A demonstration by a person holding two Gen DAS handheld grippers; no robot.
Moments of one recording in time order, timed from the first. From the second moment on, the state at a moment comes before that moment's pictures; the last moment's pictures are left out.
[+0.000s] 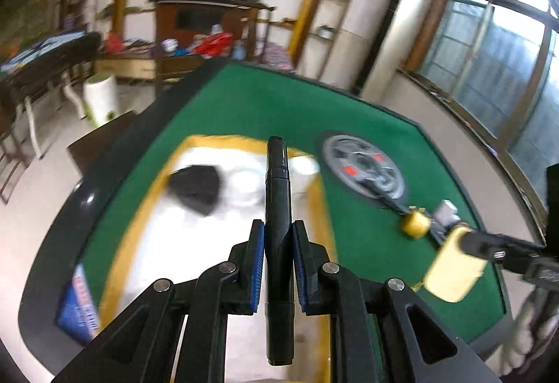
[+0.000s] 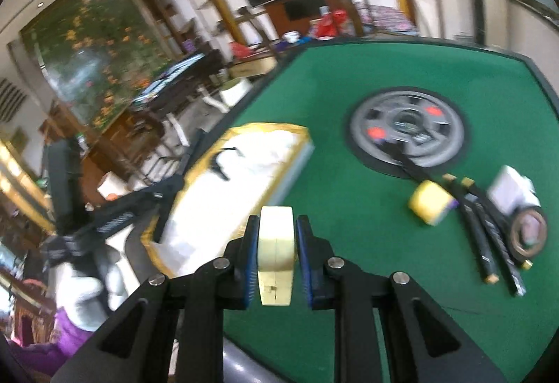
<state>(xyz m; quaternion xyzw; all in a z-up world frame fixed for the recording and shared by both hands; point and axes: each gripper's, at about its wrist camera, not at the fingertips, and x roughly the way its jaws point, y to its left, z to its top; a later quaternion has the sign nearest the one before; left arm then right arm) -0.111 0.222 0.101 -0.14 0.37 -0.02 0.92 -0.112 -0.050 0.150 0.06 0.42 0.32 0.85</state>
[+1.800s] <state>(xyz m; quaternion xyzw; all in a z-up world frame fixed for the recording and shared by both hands) -0.120 0.188 0.108 -0.18 0.35 -0.11 0.91 -0.058 -0.095 0.146 0.02 0.40 0.13 0.91</state>
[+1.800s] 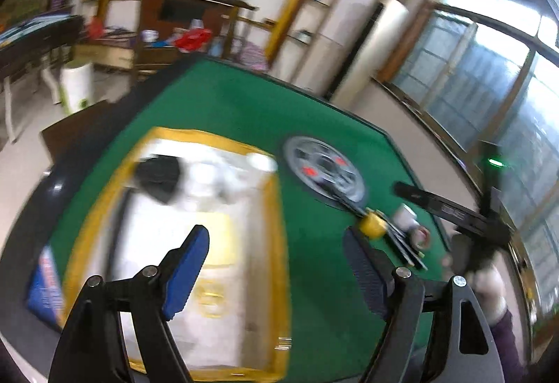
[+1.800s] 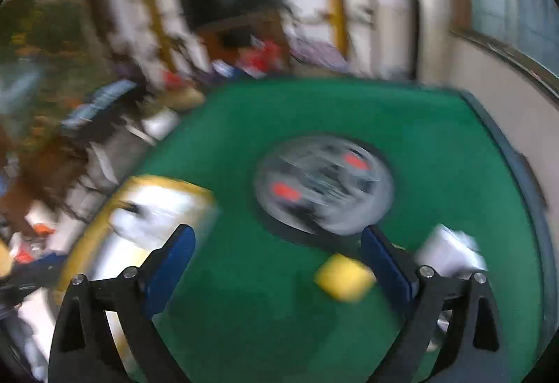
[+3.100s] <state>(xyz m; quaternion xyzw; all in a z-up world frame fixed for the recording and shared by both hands) -0.035 0.035 0.053 -0.03 0.45 -0.16 0.88 -0.001 -0.141 0.079 0.14 0.47 0.26 0.83</state>
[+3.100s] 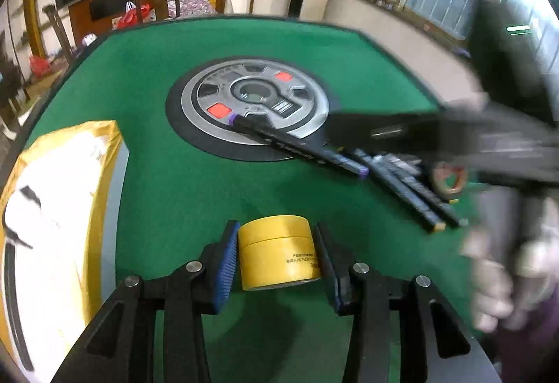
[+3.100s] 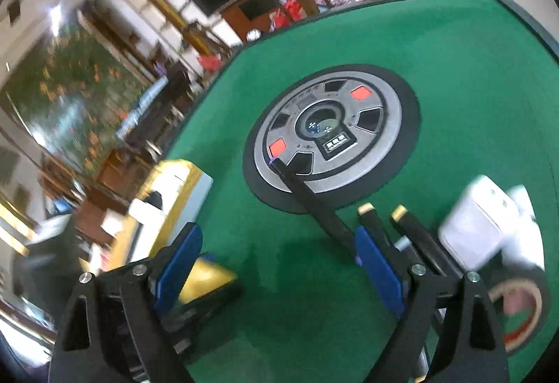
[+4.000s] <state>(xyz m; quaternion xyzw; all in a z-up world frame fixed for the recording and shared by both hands) -0.096 0.092 0.078 -0.13 0.42 -0.19 0.88 0.032 -0.072 0.043 -0.03 0.52 0.13 0.84</state>
